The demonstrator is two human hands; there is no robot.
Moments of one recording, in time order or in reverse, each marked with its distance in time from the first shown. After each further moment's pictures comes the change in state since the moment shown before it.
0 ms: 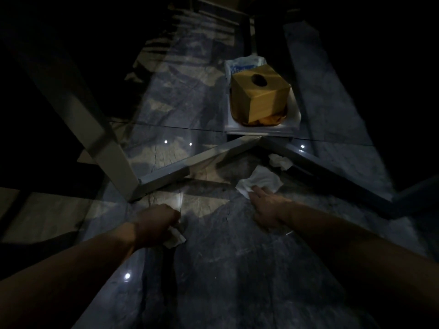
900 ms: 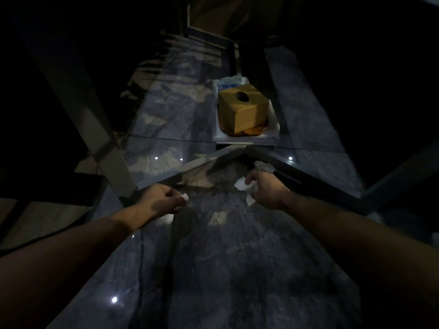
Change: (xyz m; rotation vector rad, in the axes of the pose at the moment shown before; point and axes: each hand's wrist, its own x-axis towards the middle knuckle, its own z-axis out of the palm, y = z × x) left_hand -0.008 0.031 -0.054 -1.240 0.310 -0.273; right_hand -0.056 0.001 -0.047 0.468 0.461 0.032
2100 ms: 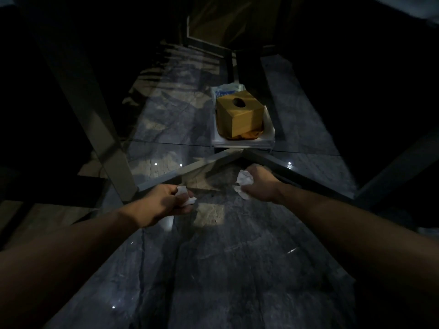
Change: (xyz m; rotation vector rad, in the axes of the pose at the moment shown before) left_hand -0.007 0.001 -0.003 -0.351 -0.266 -0.001; right_hand -0.021 -0.036 -0.026 0.186 -0.069 0.007
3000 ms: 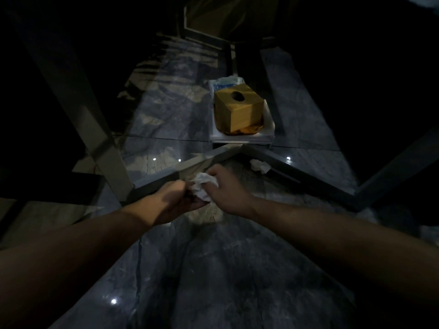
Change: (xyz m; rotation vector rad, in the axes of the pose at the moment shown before) left_hand 0.003 0.027 0.051 -0.417 0.020 -0.108; right_hand -0.005 -0.042 0.065 0.267 0.152 -0.270
